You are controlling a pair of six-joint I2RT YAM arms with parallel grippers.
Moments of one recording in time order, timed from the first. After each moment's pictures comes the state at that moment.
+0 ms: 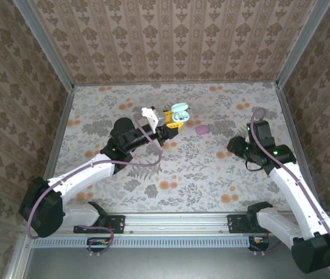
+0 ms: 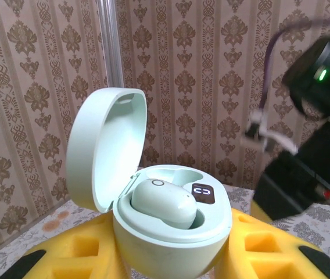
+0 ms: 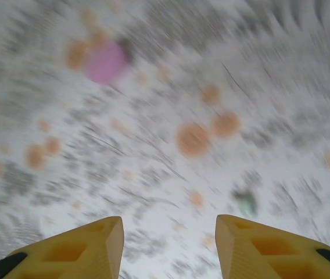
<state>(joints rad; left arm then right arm) -0.75 1.25 0.80 0.58 0.46 -0.01 0.17 0.94 0.85 -0.89 -0.05 0.64</state>
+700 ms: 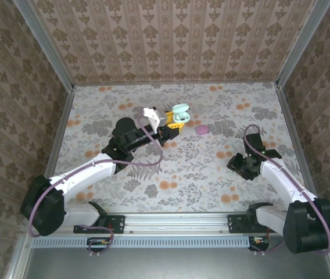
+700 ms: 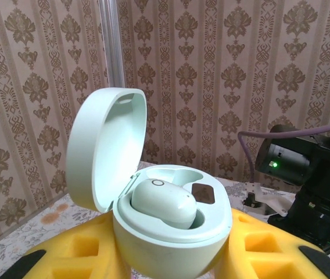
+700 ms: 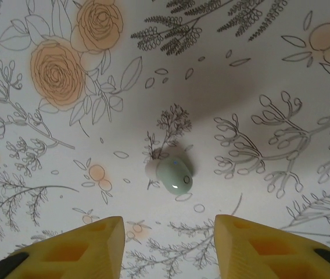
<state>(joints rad) -0.76 1.27 0.80 0.57 0.45 -0.01 0.06 1.12 0.61 -0.75 -0.15 0.70</state>
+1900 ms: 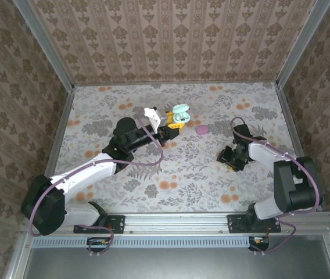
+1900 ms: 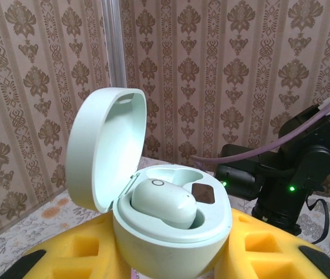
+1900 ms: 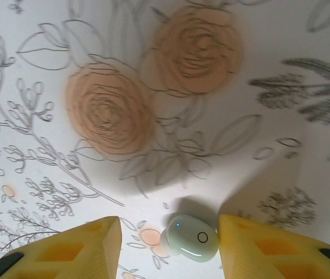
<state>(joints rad) -0.76 1.28 0.80 0.56 0.44 -0.01 0.12 1.48 0.74 -0.61 -0.24 0.65</state>
